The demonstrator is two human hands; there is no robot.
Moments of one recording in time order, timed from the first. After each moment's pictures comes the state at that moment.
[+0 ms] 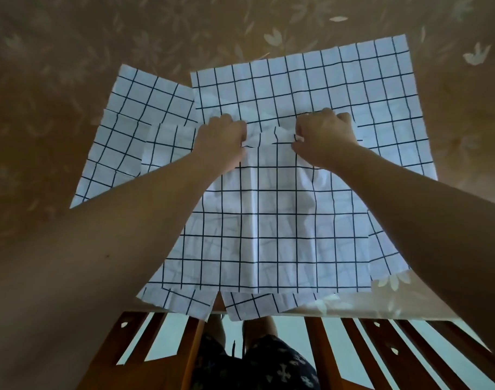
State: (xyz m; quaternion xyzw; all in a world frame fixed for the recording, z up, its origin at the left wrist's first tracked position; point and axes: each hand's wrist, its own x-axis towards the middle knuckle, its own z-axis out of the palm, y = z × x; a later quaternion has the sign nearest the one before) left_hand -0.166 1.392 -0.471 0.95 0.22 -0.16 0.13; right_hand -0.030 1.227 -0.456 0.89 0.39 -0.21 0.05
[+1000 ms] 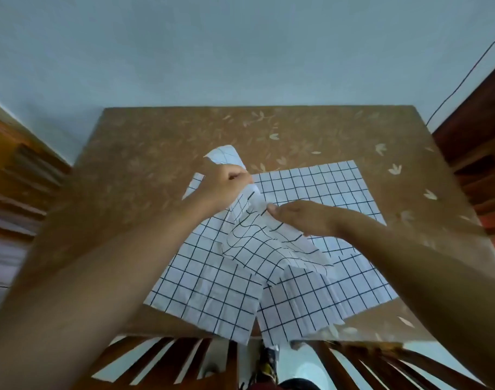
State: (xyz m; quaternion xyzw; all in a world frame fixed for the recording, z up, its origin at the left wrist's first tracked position) left_hand -0.282 1.400 -0.216 0.85 0.27 0.03 0.46; right_hand -0.175 1.208 -0.210 0.79 0.37 -0.46 -0.15
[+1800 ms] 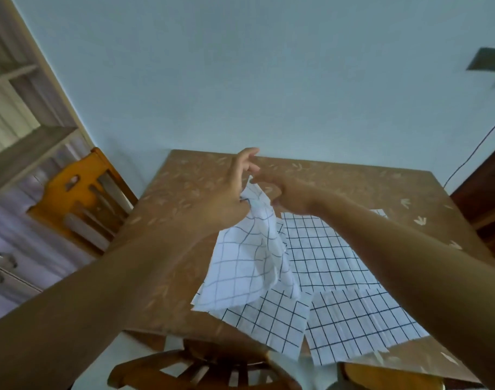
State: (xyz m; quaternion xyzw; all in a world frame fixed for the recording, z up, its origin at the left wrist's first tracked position) left_hand -0.471 1.458 -0.114 0.89 0.12 0.17 0.41; right_hand -0.305 1.344 -0.106 0.78 0.55 -0.24 -0.21
